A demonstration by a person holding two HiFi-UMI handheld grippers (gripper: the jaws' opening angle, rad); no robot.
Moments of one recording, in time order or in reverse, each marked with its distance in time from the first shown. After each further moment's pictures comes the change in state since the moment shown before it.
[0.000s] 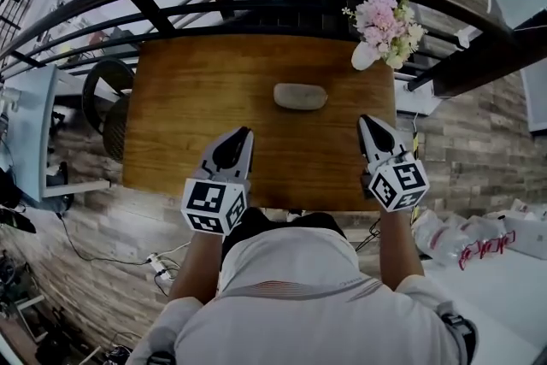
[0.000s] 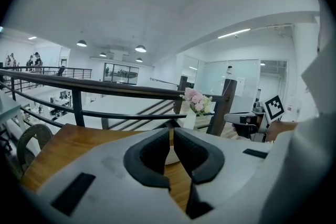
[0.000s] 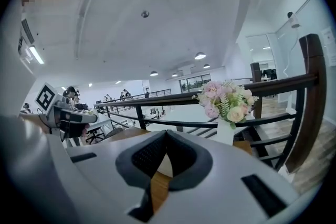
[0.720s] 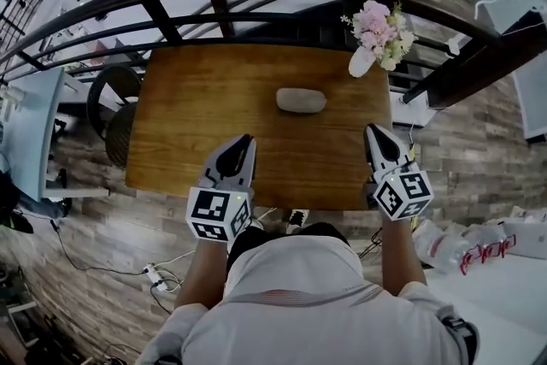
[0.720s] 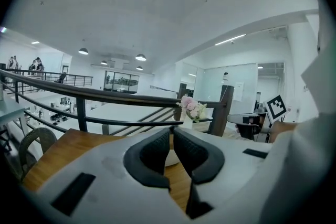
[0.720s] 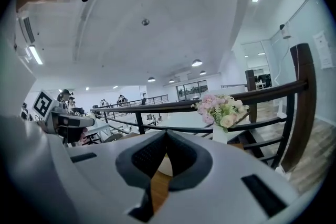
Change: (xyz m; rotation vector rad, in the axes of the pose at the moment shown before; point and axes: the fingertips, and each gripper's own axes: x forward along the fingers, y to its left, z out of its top) left arm -0.053 -0.014 0.009 0.013 -0.096 0.009; right arm -0.051 0.027 0.017 0.001 -0.067 -0.045
